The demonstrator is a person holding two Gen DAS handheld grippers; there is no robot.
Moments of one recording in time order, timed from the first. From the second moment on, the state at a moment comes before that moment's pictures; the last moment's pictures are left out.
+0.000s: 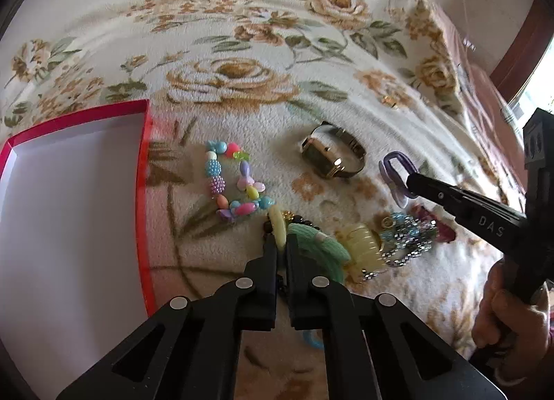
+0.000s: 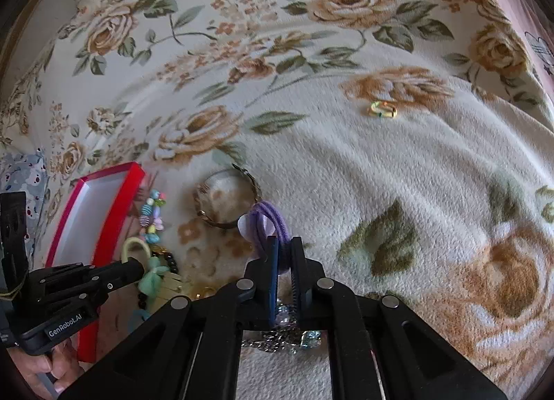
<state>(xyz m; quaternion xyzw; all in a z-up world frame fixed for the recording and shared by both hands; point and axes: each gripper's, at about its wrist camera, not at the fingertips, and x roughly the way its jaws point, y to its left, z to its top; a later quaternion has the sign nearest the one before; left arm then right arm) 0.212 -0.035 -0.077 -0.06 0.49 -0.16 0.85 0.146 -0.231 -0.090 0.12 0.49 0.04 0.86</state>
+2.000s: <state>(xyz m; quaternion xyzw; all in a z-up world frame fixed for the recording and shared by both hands) 0.225 0.138 -0.076 -0.06 0.52 0.03 0.85 0.229 0.019 -0.115 0.09 0.54 0.27 0.79</state>
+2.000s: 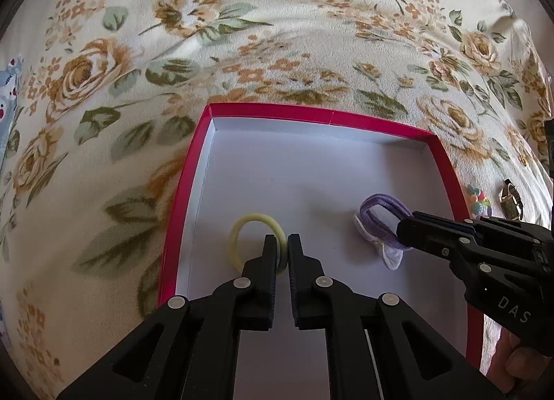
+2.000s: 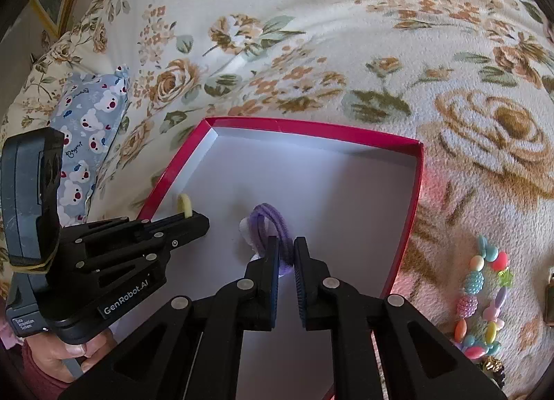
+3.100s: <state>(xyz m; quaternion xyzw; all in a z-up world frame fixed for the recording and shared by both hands) 0.140 0.092 -0.011 -0.13 0.45 -0.01 0.88 0.160 -0.131 -0.043 0.15 0.46 0.18 0.86</state>
